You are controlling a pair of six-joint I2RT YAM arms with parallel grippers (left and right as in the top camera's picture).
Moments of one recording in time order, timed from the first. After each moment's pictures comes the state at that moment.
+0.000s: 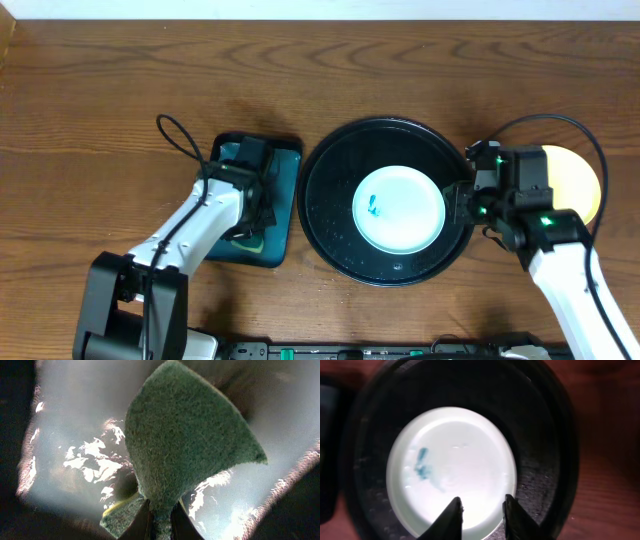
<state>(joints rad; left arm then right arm) -0.29 1.59 0.91 -0.88 -0.07 -0.57 0.13 1.17 0.79 -0.63 -0.21 0.17</state>
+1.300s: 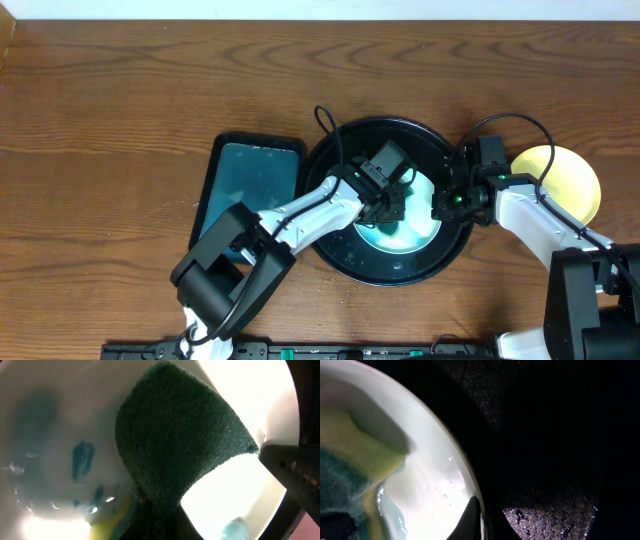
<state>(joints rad) -0.81 1.96 1.24 -0.47 0.20 -0.80 0.12 1.64 0.80 -0.49 -0.23 0.23</state>
